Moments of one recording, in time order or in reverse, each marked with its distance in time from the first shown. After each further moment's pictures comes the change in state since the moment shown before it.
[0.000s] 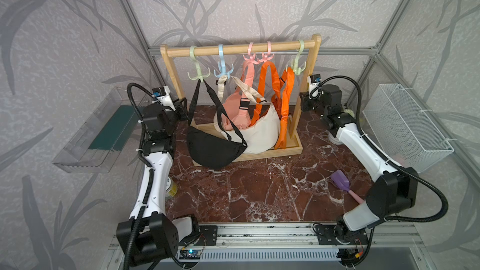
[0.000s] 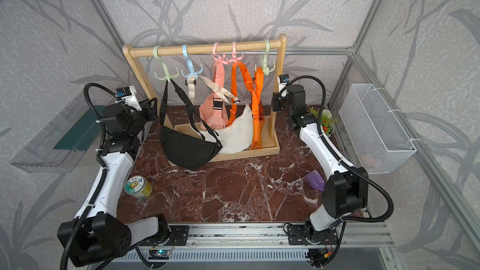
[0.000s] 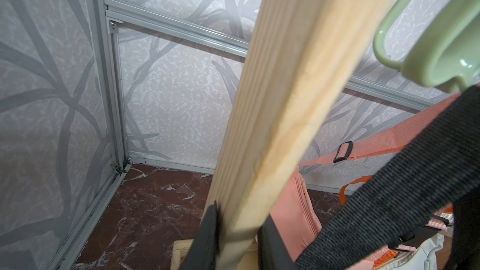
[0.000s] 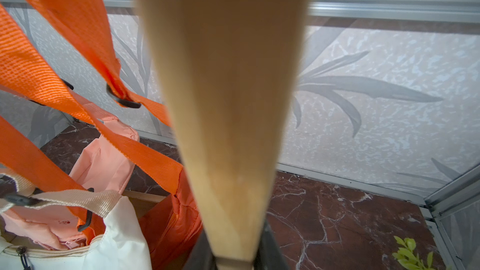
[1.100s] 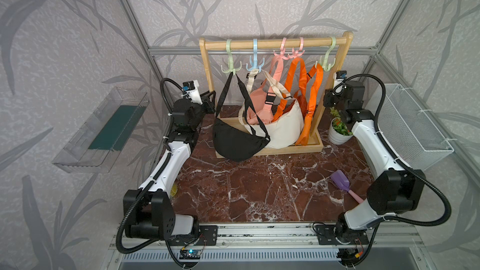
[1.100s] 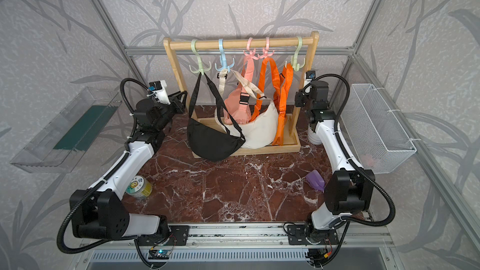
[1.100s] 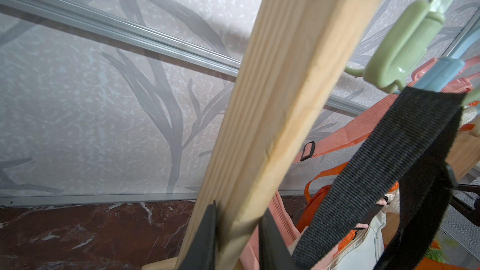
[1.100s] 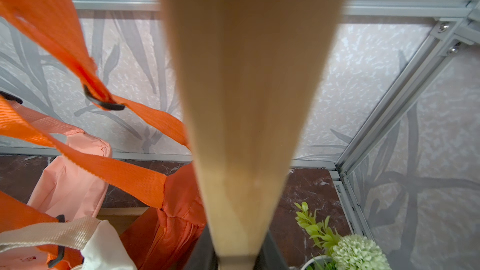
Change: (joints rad) left arm -0.267 0.186 0.023 0.279 -0.029 -0.109; right arm -0.209 0.016 0.055 -0.082 0.014 -0.040
